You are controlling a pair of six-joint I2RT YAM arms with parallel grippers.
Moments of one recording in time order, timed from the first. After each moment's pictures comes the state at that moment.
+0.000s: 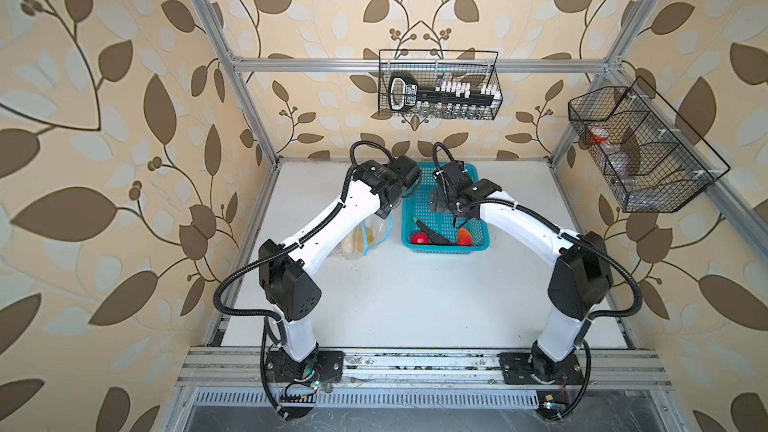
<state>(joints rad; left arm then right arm) -0.66 1.79 1.89 -1.37 -0.66 -0.17 0.57 1.85 1.61 -0.79 0.42 0.59</state>
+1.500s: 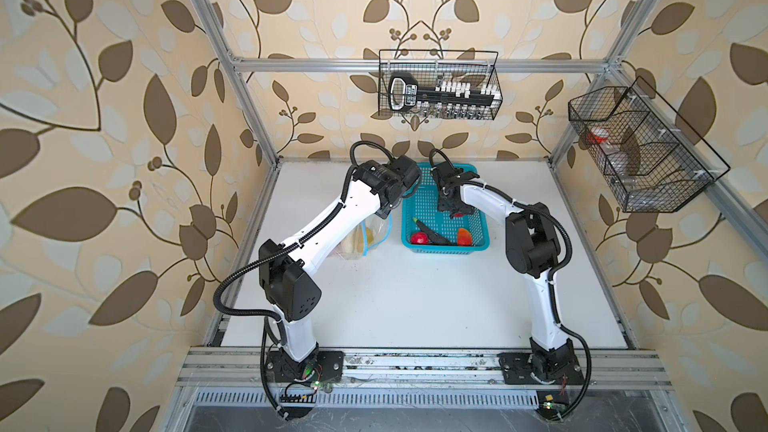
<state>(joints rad) -0.66 1.79 1.89 -1.37 -0.66 -0.17 0.42 2.26 1.87 -0.87 0.45 0.60</state>
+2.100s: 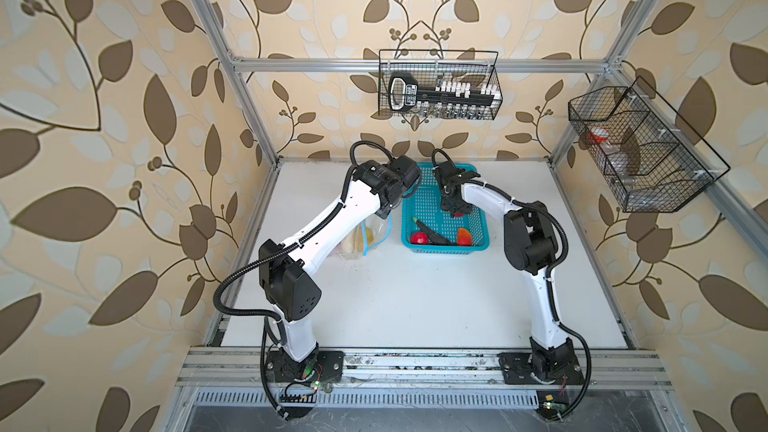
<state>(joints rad) -0.66 1.79 1.89 -1.37 -0.66 -0.17 0.40 2.29 1.89 -0.86 0.42 0.61</state>
